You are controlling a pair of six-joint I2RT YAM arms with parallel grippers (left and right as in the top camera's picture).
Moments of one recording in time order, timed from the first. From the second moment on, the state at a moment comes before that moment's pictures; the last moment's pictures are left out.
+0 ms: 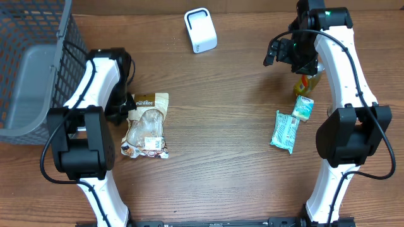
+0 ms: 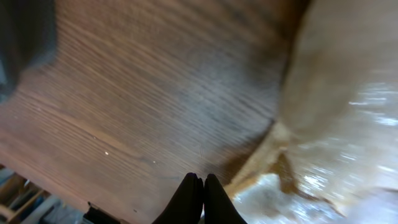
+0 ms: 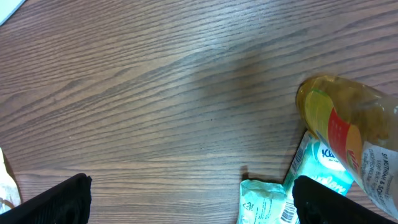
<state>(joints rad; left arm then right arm) 0.00 2.08 1.57 -1.34 -0.25 -0.48 0.05 2.16 2.11 -1.36 -0.15 0.27</state>
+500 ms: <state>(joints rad) -0.08 2.08 1.43 -1.22 0.12 -0.41 0.05 2.16 2.11 -1.36 -0.15 0.27</state>
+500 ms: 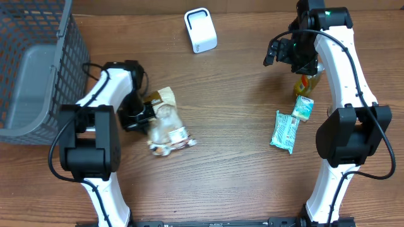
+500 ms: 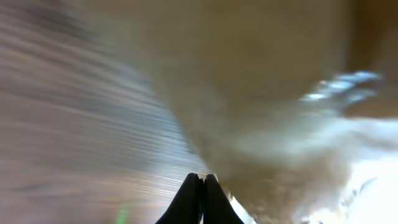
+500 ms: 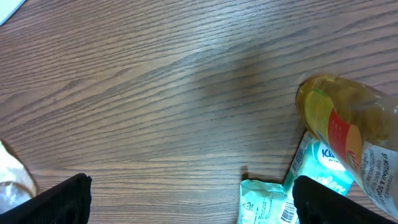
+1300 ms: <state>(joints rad) -0.17 2.04 1.57 -1.26 0.21 -0.30 0.05 2.16 2.11 -1.36 -0.15 0.27</state>
